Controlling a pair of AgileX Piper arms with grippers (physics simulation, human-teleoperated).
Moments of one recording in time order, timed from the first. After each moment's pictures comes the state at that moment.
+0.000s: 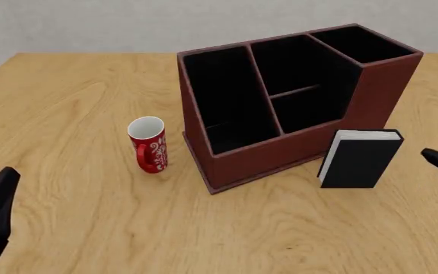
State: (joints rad) left arm -0.11 0.00 -0.06 -0.02 0.08; right arm 0.18 0.52 -0.77 0.79 -0.77
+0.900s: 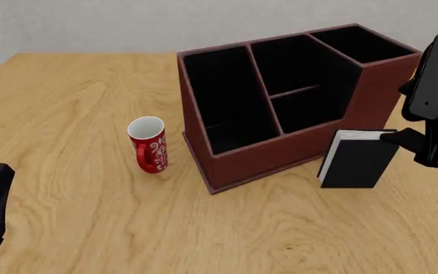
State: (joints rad) left arm -0.10 0.00 -0.09 0.00 0.11; right arm 0.13 1.00 -0.93 0.78 -1.08
